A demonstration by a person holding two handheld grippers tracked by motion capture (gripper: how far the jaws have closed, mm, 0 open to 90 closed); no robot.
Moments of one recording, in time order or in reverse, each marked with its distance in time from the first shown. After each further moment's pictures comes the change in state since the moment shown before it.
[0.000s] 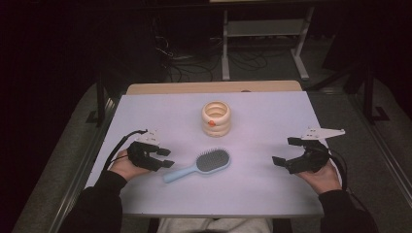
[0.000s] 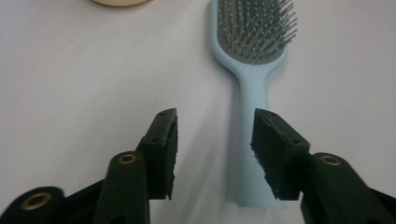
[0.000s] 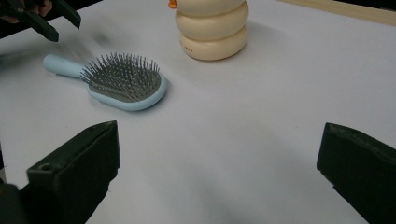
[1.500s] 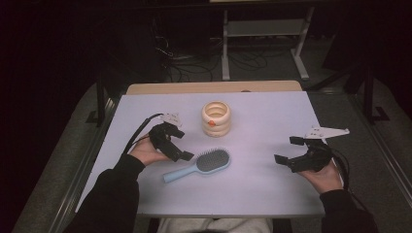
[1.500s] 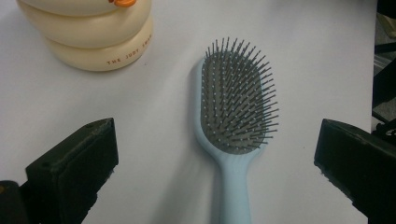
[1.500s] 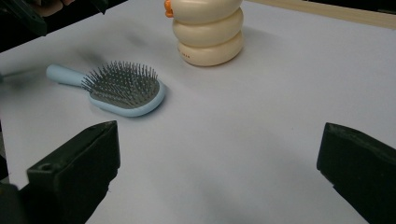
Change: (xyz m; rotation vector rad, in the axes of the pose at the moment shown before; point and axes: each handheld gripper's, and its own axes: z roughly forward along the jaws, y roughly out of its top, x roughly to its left) left arm 0.006 0.069 0.029 0.001 -0.097 -0.050; right arm -0.005 -0.001 -0.005 -0.026 0.008 0.027
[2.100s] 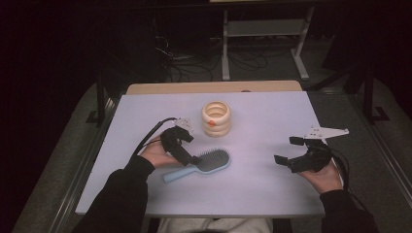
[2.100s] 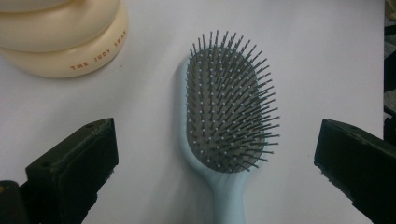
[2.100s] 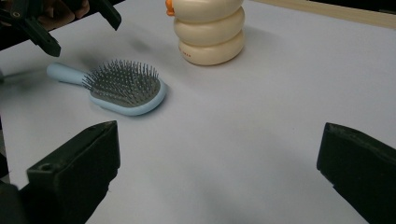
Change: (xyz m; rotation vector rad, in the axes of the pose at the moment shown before) left arm -0.008 0.006 0.032 0.053 -0.026 0.035; right arm 0.000 0.000 0.000 0.004 0.000 -0.008
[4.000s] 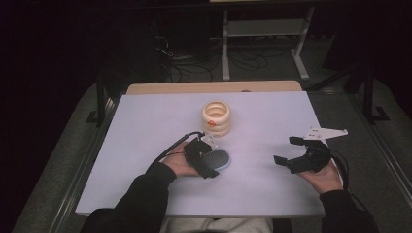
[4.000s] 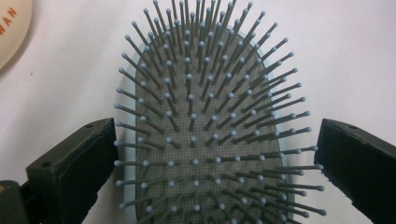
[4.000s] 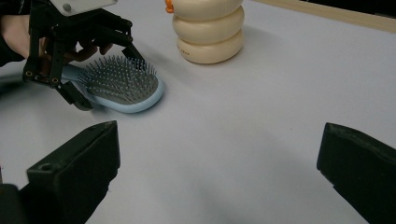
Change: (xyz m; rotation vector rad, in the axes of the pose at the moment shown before) left arm -0.017 0.006 0.074 0.123 0.023 0.092; right arm 0.002 0.000 0.001 0.005 -0.014 -0.021
